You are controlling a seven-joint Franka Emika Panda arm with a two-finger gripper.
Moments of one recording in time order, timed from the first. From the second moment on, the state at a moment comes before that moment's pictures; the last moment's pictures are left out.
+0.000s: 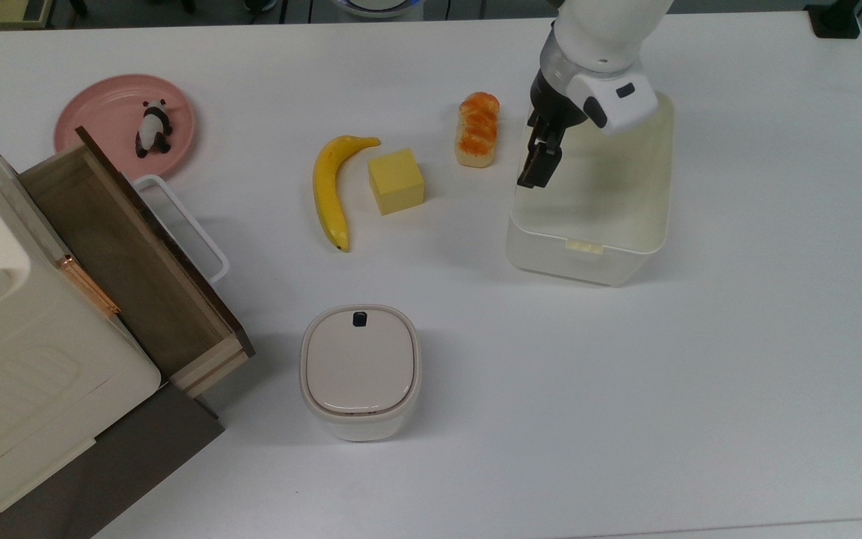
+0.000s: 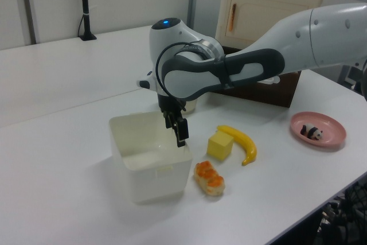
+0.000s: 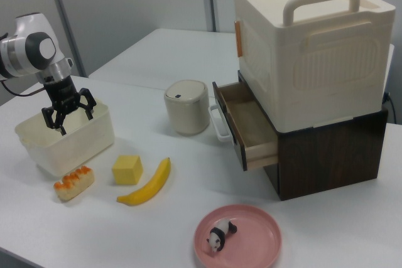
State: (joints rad) arm 0.28 0.26 0.17 -1.77 -0.19 1.94 -0.86
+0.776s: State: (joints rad) arm 0.28 0.24 0.07 -1.80 -0.20 1.94 -0.90
